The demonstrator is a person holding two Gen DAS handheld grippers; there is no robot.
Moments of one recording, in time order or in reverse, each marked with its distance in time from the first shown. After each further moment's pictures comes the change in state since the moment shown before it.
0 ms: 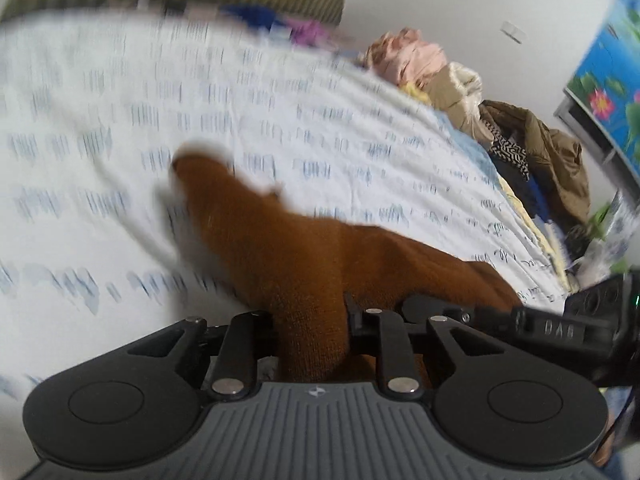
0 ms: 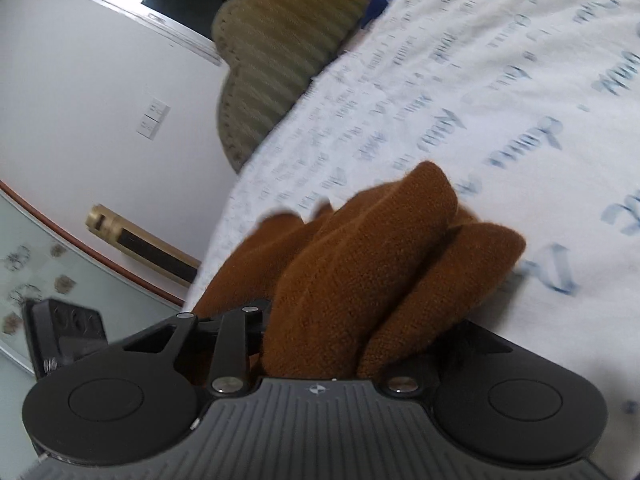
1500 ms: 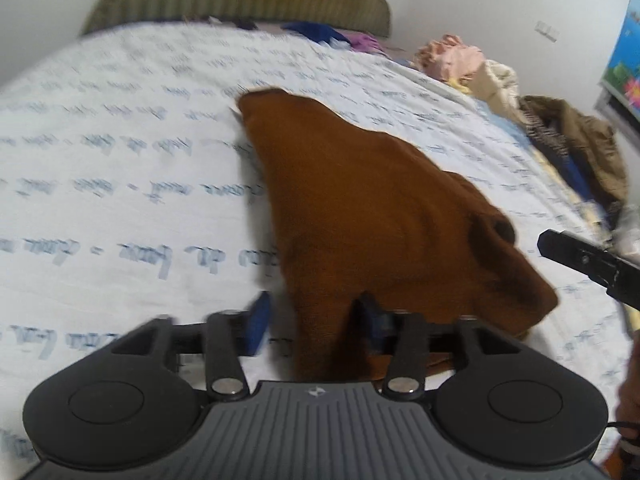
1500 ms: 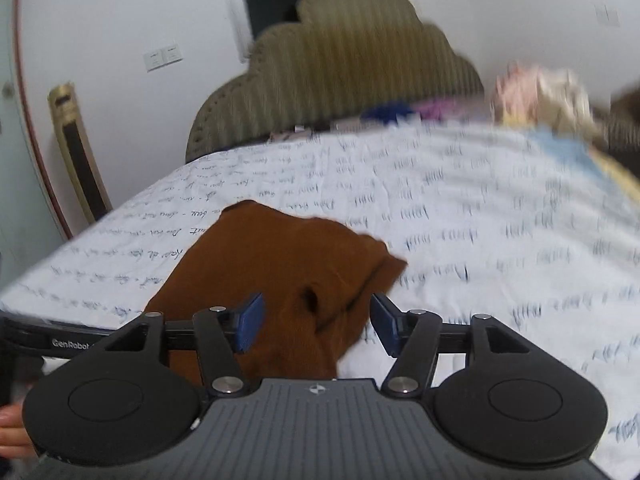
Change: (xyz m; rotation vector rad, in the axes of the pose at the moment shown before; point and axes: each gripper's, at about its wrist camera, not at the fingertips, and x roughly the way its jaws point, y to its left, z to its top) left arm -0.120 0.010 -0.137 -0.016 -0.039 0.227; right arm -0.097 0.143 -0.144 -0.638 -0.172 -0.473
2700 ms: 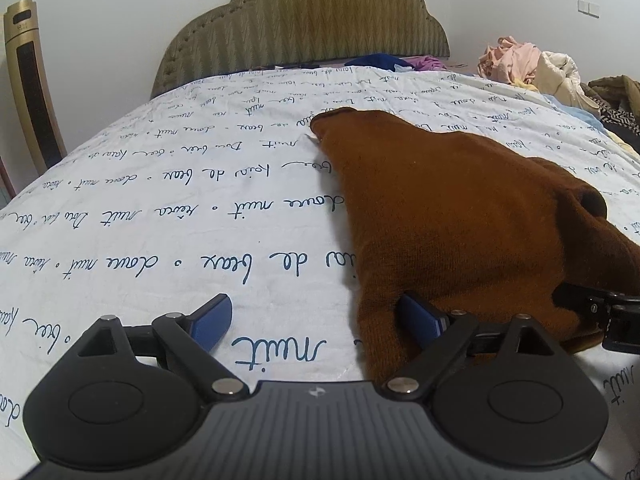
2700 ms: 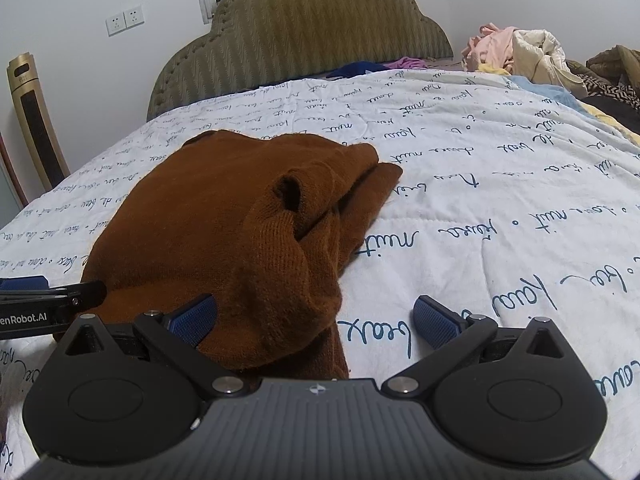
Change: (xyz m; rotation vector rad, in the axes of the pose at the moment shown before) left arm 0.010 -0.005 -0.024 0.096 -0.125 0.290; right arm 0.057 0.012 -0.053 0.083 0.103 -0.102
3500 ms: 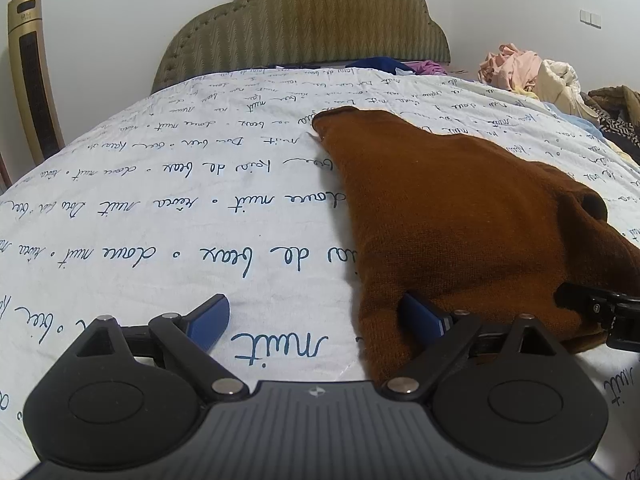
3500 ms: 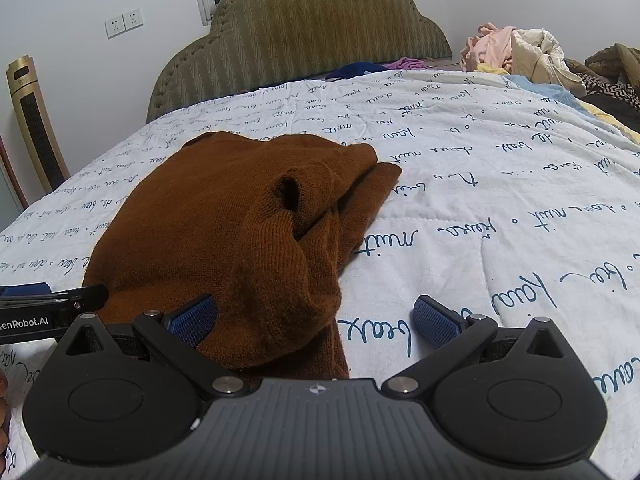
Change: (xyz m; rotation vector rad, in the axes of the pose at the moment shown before) left arm 0.002 0.006 -0.004 -0.029 -0.003 -0.021; right arm 0.000 0.000 0.000 0.006 -0.002 0.003
